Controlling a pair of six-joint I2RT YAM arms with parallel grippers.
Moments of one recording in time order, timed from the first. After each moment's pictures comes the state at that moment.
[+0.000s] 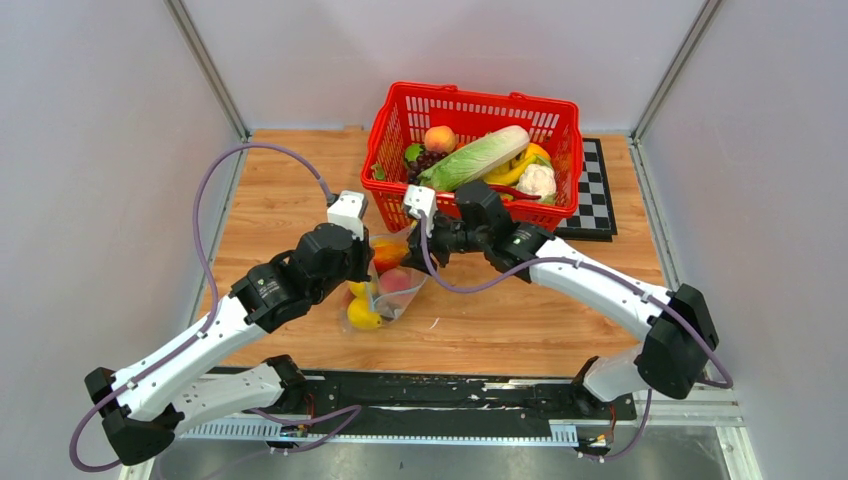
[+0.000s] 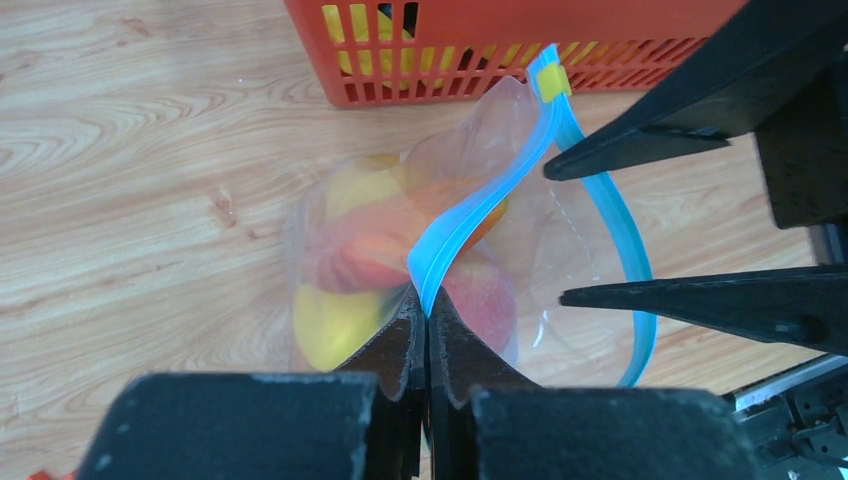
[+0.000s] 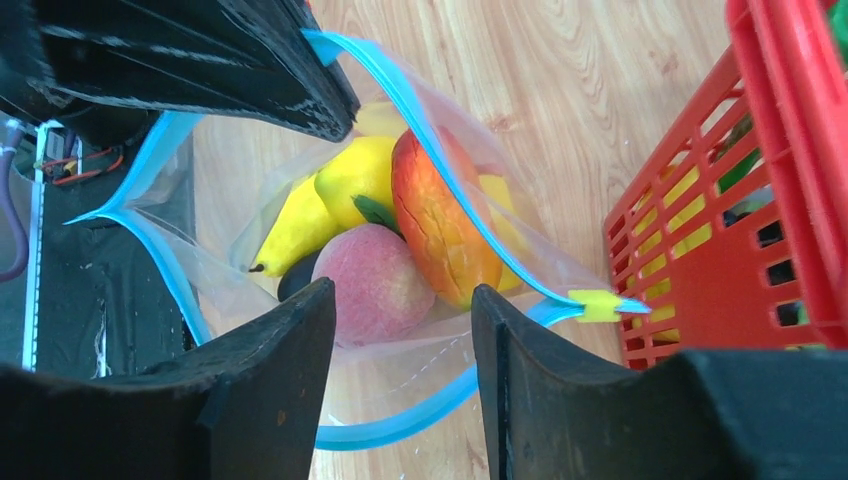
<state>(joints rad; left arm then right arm) -0.87 0.89 0.98 -0.62 -0.39 -0.41 0.83 1.45 1.17 -0.17 -0.48 -0.23</state>
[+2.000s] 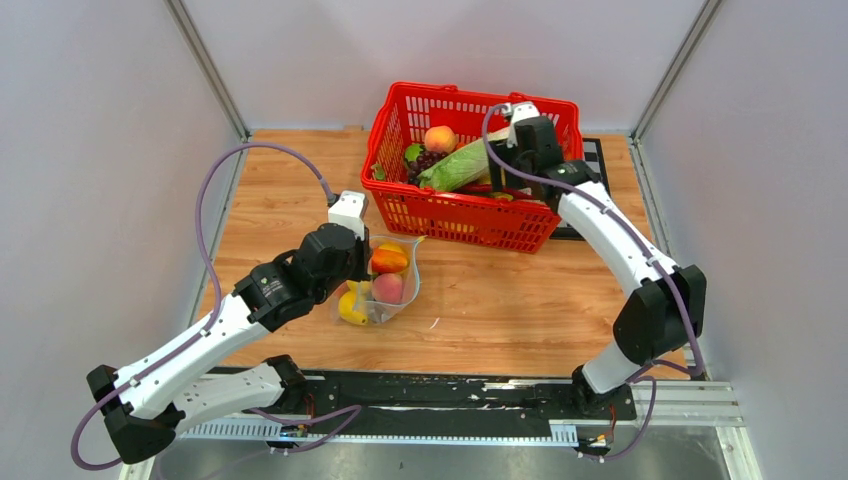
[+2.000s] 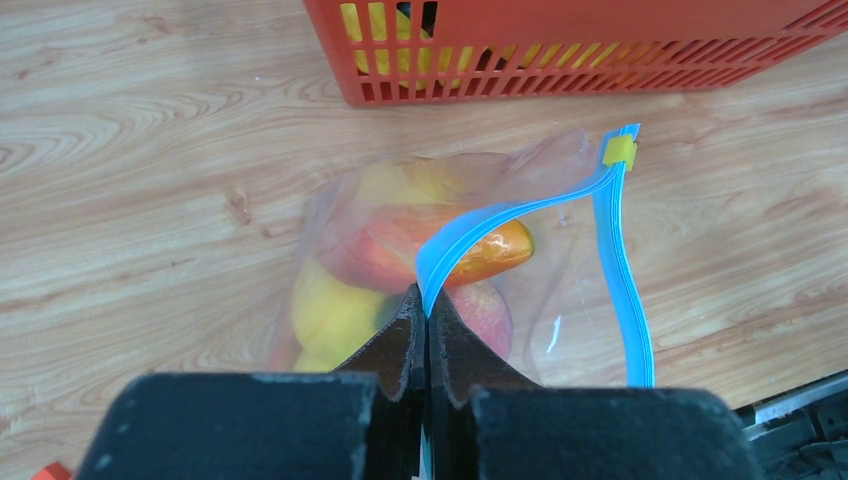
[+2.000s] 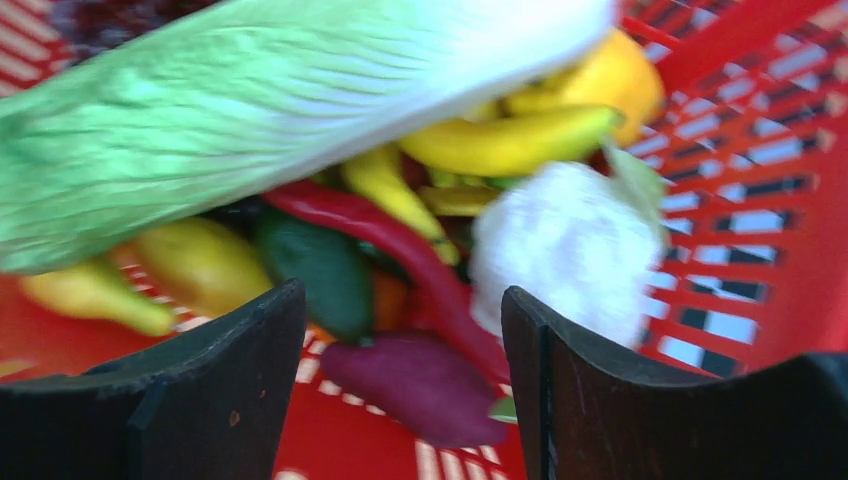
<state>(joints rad) -0.87 0.91 0.97 -0.62 -0.43 -0.41 0.43 1.59 1.48 -0.50 0.17 0.06</state>
